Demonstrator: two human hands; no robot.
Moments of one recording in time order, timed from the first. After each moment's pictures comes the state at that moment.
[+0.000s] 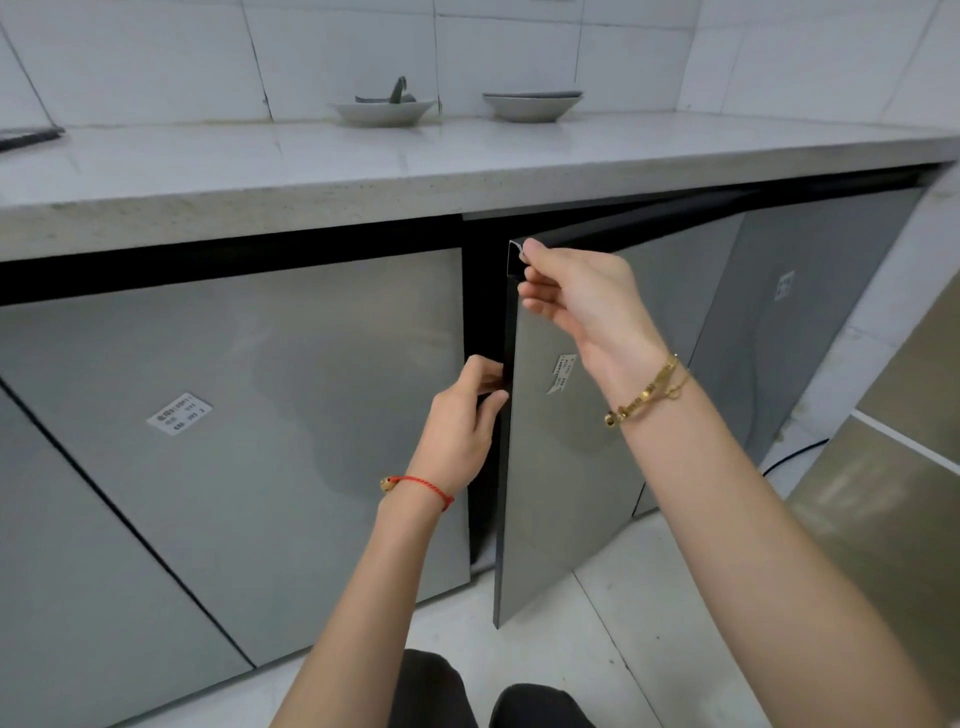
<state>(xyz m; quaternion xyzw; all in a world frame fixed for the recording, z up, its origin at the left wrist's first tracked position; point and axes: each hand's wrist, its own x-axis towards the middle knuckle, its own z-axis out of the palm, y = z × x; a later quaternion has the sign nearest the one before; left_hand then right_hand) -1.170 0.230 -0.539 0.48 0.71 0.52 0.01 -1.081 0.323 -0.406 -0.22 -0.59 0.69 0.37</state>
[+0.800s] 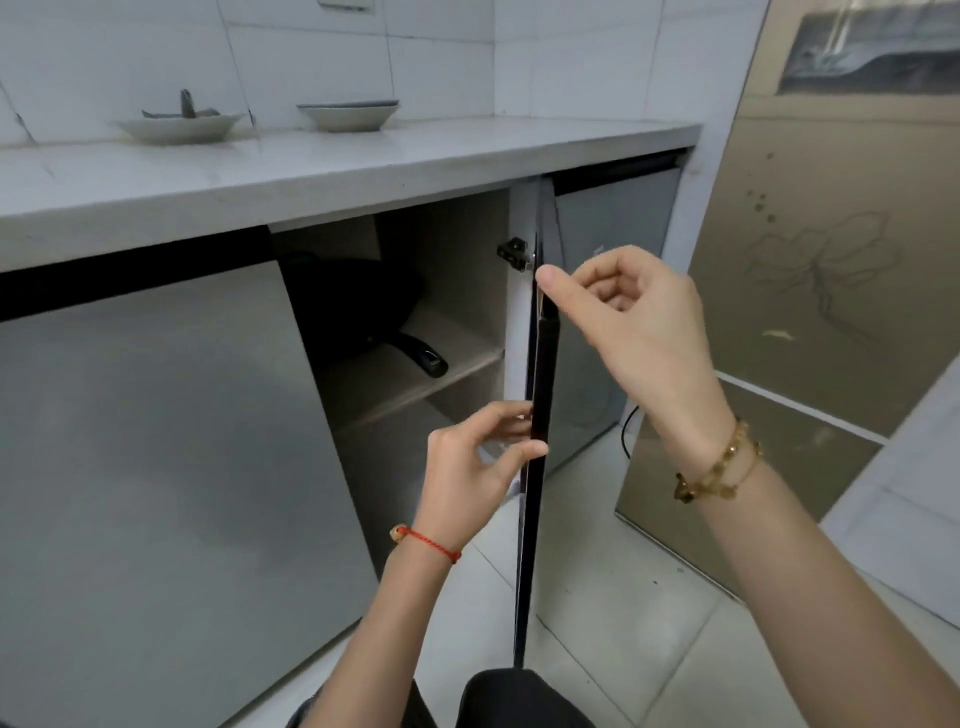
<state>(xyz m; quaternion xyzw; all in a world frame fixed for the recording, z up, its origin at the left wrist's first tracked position) -1.040 0.268 -0.546 0.58 0.56 0.58 0.10 -0.908 0.331 -0.418 -0.34 -0.72 0.31 0.53</state>
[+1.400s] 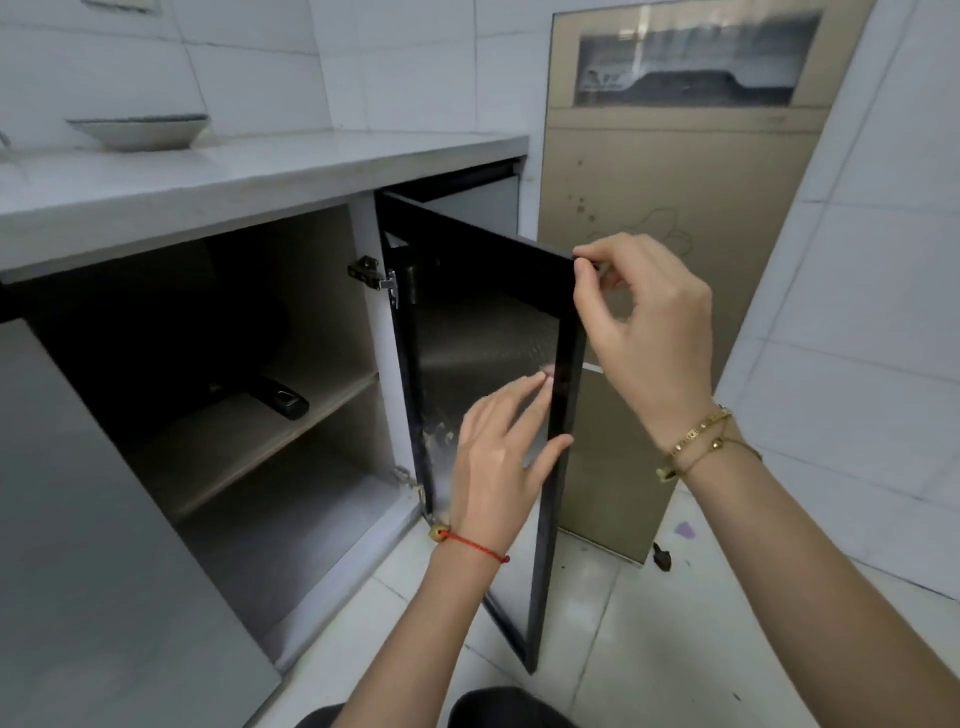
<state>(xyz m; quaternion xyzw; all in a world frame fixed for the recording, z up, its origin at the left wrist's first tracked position) -0.935 0.363 -0.569 0.71 0.48 0.49 -0.13 -0.804 0.385 -0.433 -0.37 -0.72 -0.12 0.58</state>
